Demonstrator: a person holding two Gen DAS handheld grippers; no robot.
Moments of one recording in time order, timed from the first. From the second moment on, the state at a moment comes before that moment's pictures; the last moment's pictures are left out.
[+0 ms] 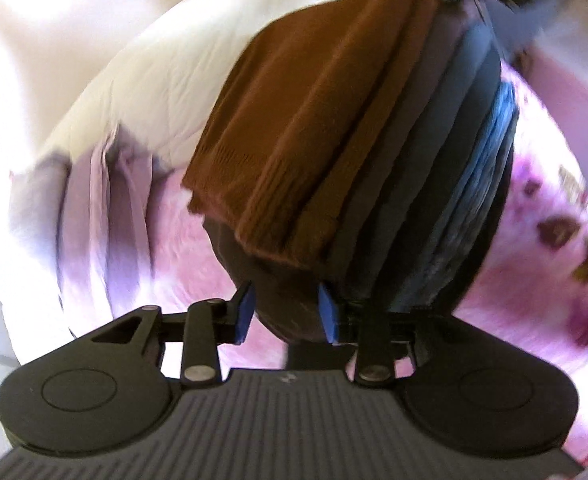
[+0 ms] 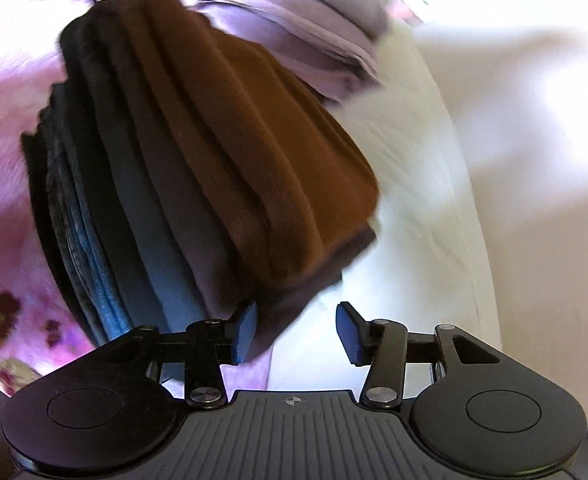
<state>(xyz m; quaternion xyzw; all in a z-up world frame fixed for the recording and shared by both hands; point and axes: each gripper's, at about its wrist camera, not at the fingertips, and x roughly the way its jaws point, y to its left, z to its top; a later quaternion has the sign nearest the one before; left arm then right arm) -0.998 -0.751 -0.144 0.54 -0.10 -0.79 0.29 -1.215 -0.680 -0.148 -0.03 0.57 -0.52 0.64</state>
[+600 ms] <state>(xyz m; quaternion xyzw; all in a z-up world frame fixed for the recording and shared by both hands) -0.883 -0.618 -0.064 0.36 0.14 -0.84 0.38 -1.112 -0.489 -0.061 0.31 0.23 -0.73 0.57</state>
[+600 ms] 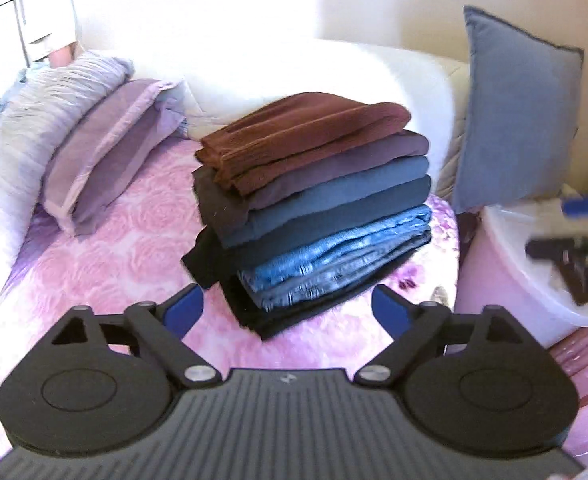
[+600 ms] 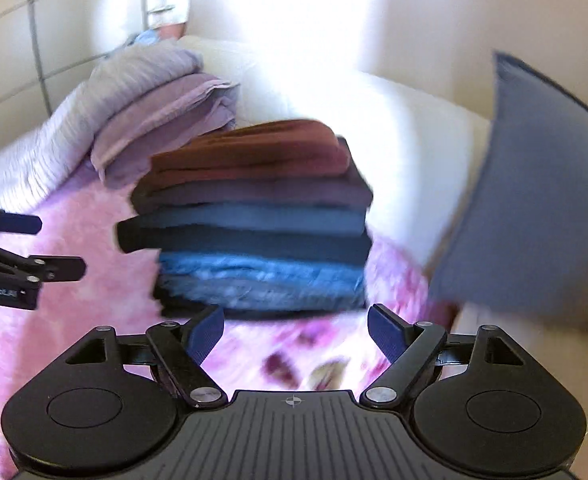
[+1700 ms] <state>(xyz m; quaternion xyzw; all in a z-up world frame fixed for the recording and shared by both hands) -0.860 -0.518 0.006 0.30 0.17 -0.81 0.48 -1.059 -0.391 0.009 0.32 0.16 -0.75 0.55</state>
